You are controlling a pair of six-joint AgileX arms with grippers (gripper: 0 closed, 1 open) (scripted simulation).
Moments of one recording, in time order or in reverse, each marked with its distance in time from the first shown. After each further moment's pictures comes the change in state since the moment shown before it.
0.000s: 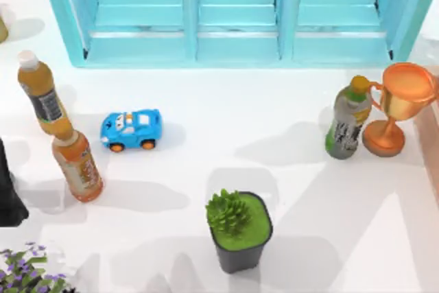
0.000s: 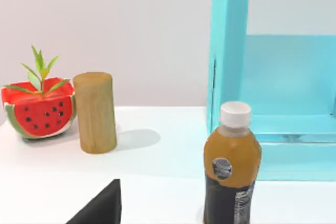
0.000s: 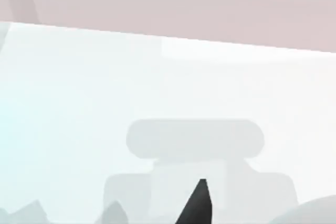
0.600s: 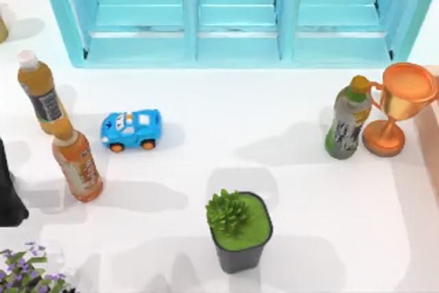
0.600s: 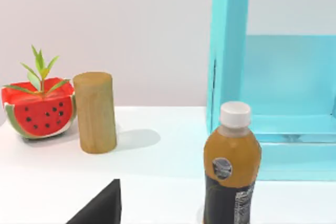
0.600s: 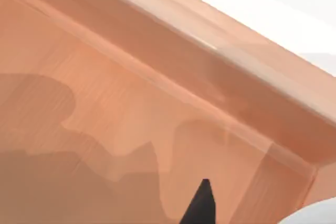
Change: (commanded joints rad) left arm 0.000 0.000 0.000 0.000 0.000 0.000; right arm -0.370 -0.302 -0.227 -0.628 -0.436 -0.844
